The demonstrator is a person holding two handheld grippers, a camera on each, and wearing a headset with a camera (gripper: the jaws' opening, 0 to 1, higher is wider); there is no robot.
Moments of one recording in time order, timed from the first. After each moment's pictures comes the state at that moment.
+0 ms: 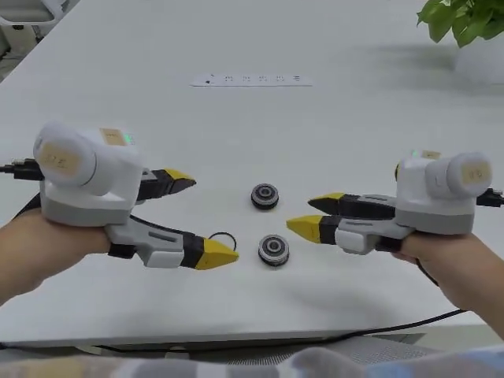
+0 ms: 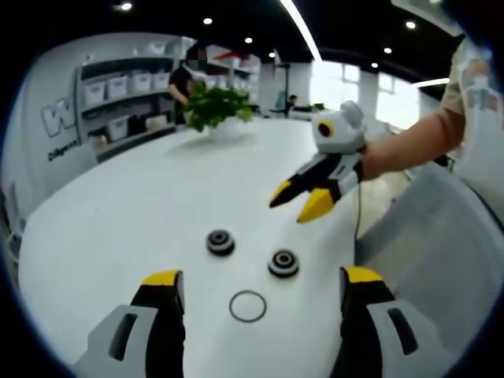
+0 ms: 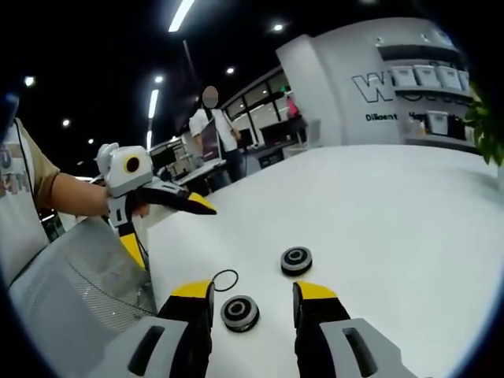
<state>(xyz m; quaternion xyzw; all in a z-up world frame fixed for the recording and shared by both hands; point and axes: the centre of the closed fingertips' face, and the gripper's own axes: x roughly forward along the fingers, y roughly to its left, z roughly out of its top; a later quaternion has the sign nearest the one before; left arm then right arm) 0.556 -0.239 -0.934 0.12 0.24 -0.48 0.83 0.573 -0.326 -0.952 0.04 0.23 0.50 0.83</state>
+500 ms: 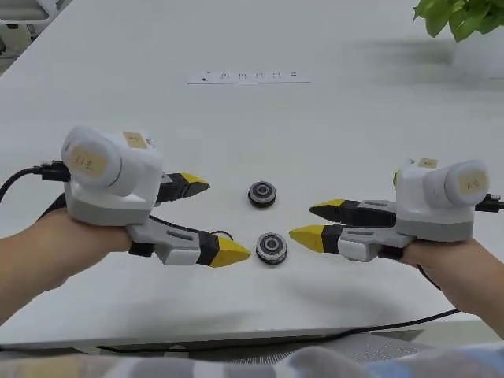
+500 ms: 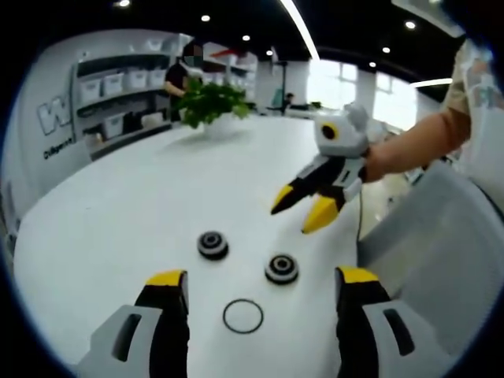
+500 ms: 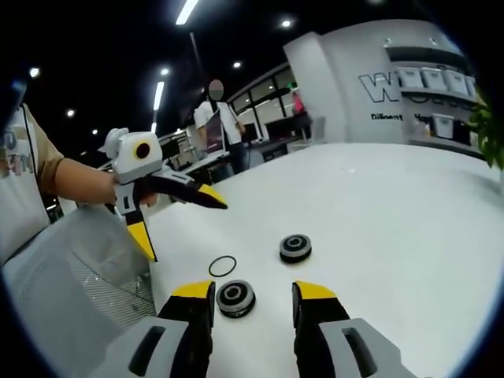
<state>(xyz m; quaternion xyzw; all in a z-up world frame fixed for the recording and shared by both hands) 0.561 -0.256 -0.947 0.11 0.25 -0.49 0.83 0.569 -0.332 -0.968 0.02 0.24 0.51 0.83</state>
